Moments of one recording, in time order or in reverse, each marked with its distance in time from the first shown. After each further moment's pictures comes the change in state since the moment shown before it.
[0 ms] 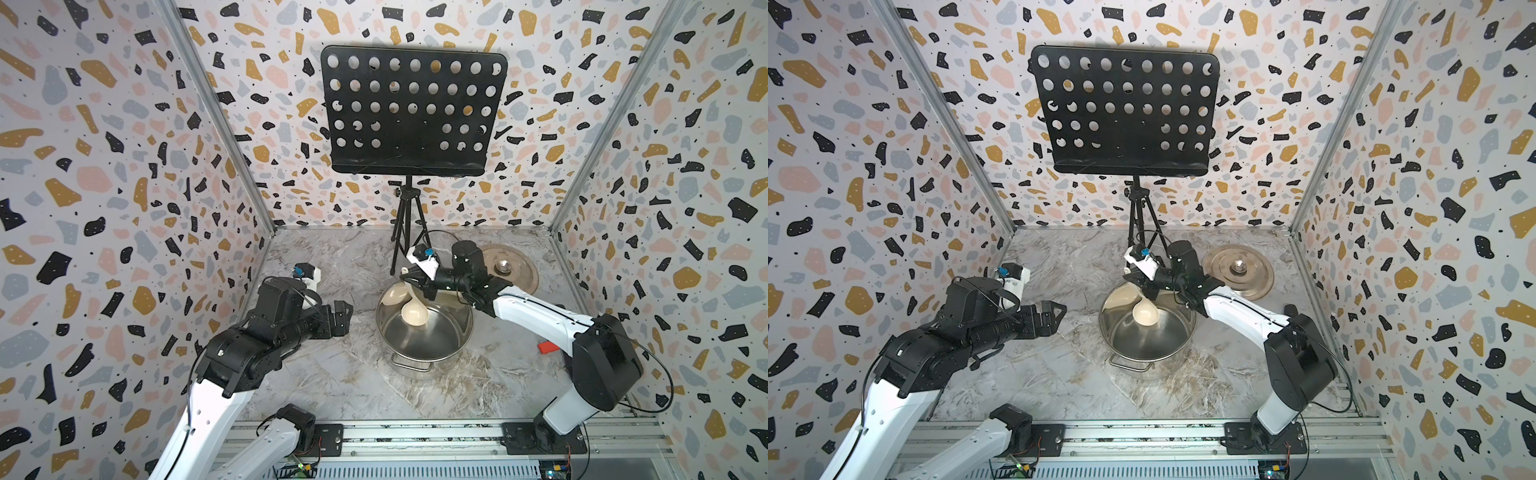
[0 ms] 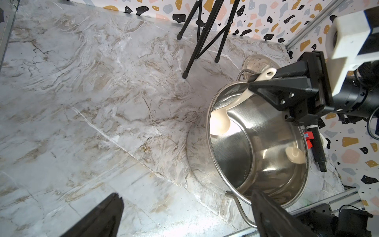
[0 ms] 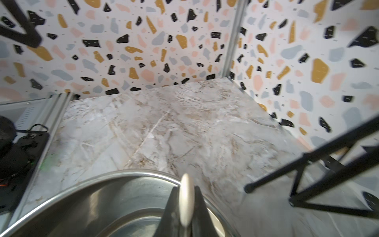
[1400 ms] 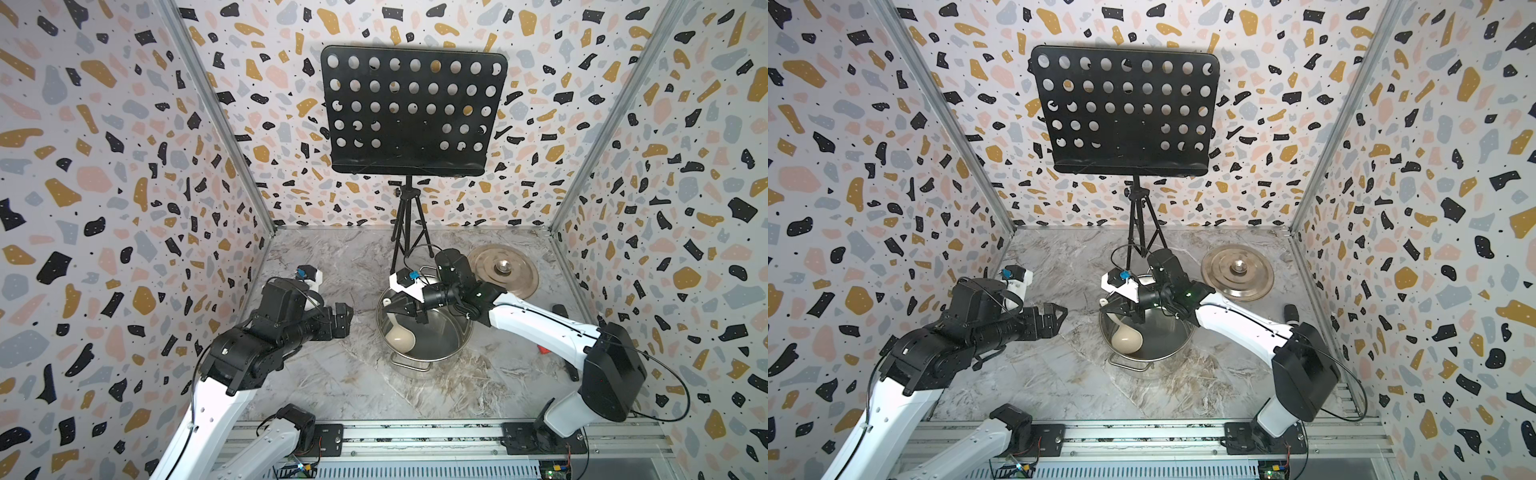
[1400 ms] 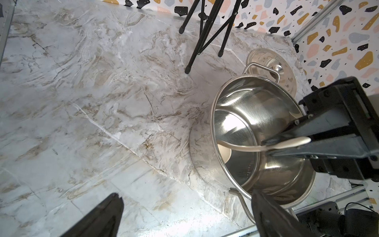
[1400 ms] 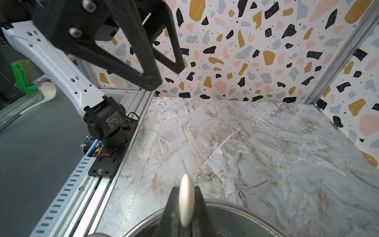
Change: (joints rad) left arm 0.000 -0.001 -0.026 -0.005 -0.005 0.009; right arm 0.185 0.022 0.103 -0.154 -0.273 -0.111
